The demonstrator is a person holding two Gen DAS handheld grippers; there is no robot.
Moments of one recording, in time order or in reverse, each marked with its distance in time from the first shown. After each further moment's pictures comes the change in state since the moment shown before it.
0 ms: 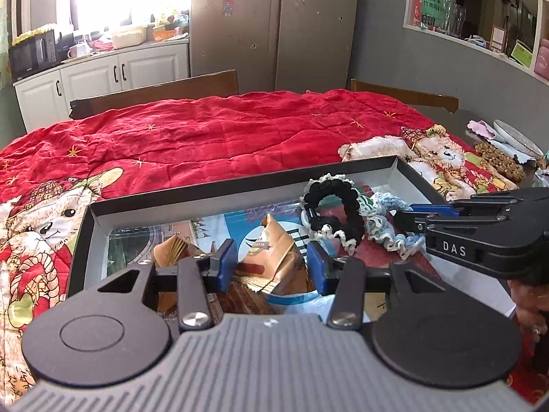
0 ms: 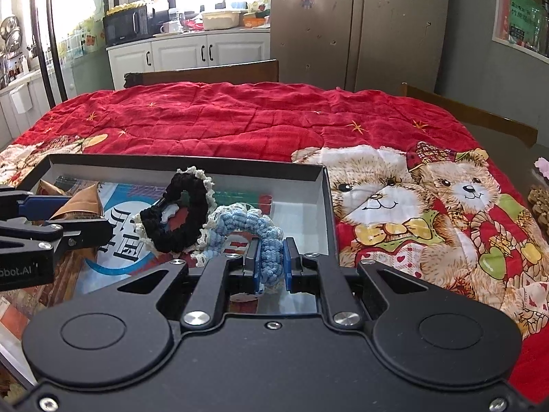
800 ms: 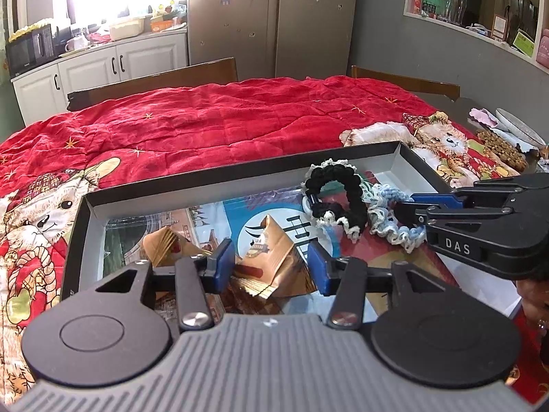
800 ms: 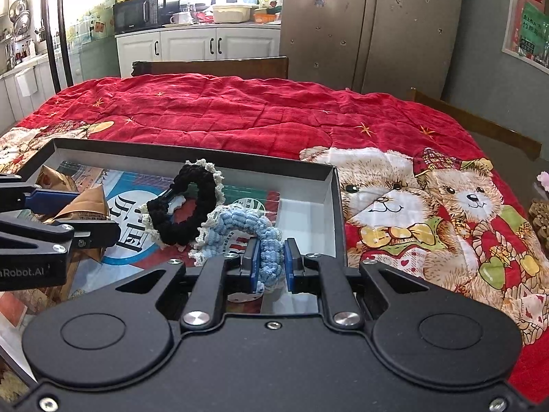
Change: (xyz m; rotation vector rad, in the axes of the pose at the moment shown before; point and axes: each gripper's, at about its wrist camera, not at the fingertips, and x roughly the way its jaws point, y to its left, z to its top) left arm 0.006 -0.001 -0.004 0.011 0.040 0.004; right arm 0.001 0.007 0.000 -0.057 0.009 -0.003
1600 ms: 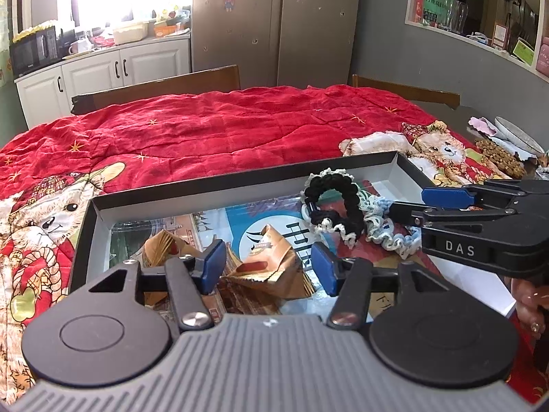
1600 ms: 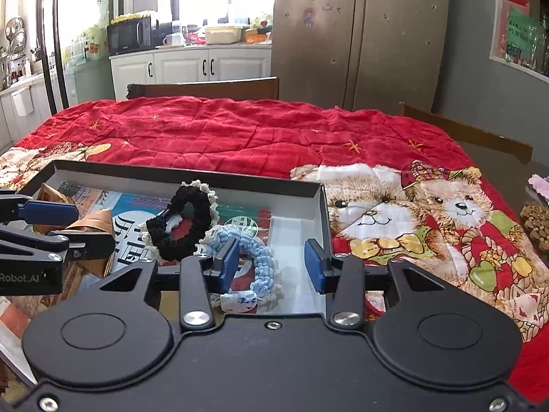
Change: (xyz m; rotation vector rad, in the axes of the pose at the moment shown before) left arm -0.009 0.000 0.002 -0.012 -0.026 0.003; right arm -0.013 -0.005 -0.002 0.033 -0.082 -0.015
